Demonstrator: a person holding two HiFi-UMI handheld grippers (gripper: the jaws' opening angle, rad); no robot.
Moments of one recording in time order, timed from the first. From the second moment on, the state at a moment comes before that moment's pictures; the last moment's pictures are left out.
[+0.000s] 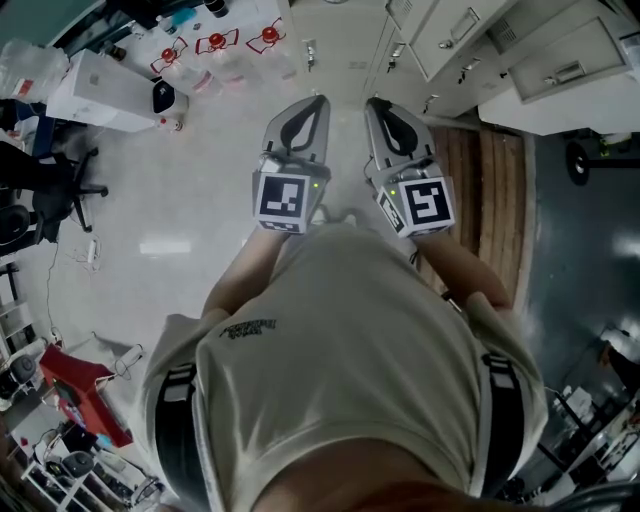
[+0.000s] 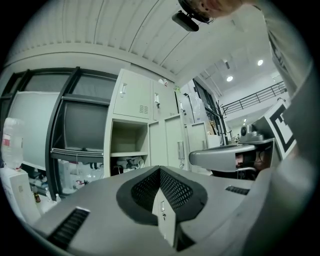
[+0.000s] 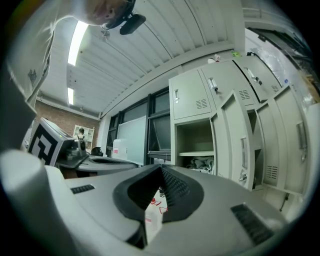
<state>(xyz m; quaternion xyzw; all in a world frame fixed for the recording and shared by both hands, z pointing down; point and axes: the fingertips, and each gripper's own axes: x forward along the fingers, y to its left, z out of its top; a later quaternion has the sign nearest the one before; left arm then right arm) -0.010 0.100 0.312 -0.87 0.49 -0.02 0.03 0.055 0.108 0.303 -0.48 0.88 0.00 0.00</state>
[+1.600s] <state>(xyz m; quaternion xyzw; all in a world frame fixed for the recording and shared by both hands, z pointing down) 0.008 0.077 0.330 -0.85 0.53 -0.03 0.03 0.074 0.074 0.313 -0.46 0.89 0.01 0.01</state>
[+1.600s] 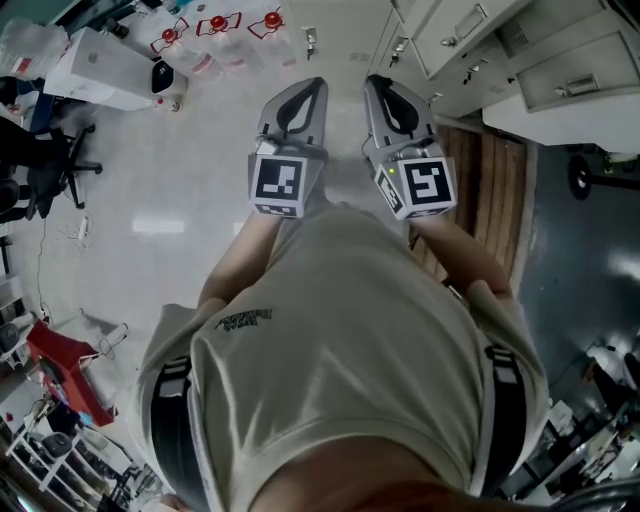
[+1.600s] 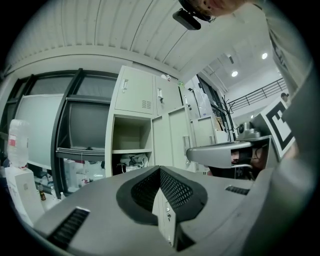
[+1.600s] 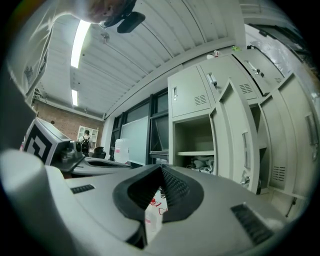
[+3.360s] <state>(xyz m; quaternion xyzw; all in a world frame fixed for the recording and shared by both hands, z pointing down) -0.049 -0.158 0.332 -0.90 0.43 -0.04 -0.01 0.007 -0.152 0.318 -0.54 0.84 0.00 -0.02</state>
